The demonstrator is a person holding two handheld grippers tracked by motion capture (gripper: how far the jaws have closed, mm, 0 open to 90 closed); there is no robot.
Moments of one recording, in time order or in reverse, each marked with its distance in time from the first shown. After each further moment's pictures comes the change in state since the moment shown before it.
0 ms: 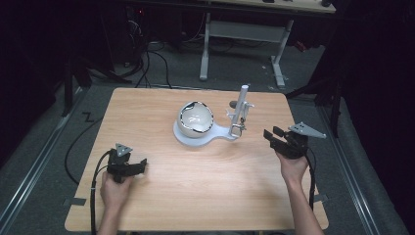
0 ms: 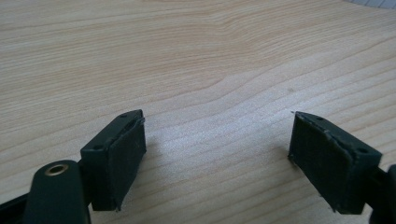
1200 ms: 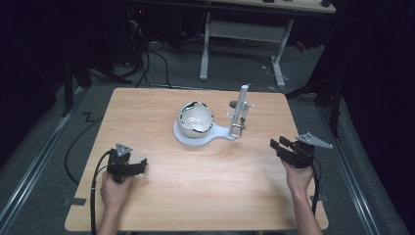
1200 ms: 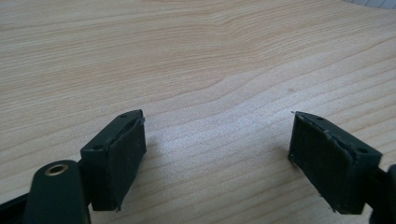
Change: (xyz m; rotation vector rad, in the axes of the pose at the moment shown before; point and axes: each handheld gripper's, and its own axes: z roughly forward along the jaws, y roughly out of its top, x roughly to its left) left arm 0.000 0.000 0.000 0.000 0.001 0.000; right arm -0.017 -0.032 -0.011 0.035 -0.022 0.064
